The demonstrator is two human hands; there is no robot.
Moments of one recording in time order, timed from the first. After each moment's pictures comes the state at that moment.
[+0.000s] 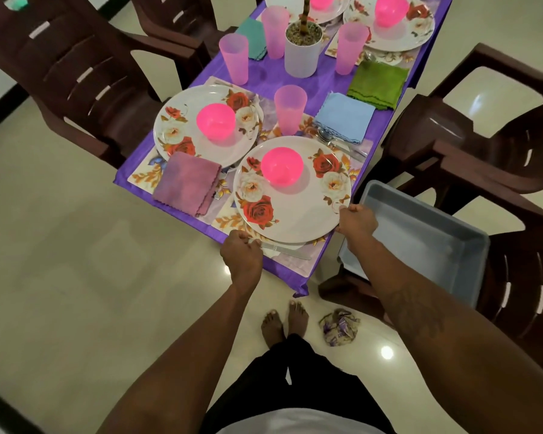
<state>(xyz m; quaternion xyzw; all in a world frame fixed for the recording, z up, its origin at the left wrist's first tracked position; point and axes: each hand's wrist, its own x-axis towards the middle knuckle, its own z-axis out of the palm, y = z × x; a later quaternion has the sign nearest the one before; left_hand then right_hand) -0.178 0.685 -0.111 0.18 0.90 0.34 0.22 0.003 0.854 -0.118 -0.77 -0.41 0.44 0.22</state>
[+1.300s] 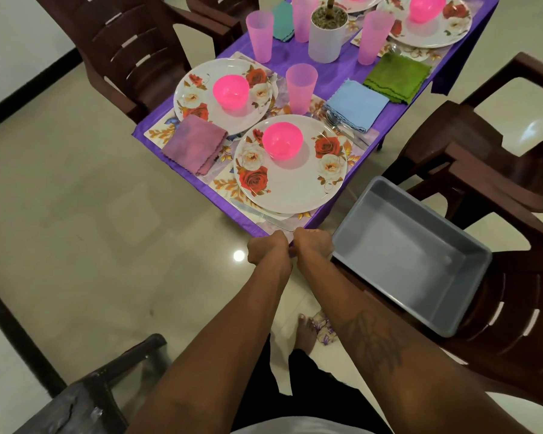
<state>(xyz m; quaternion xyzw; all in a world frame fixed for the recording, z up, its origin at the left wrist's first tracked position) -0.044 0.695 -0.068 -0.22 0.83 0.36 0.36 0.001 0.740 -0.135 -0.78 -0.41 0.46 0.07</state>
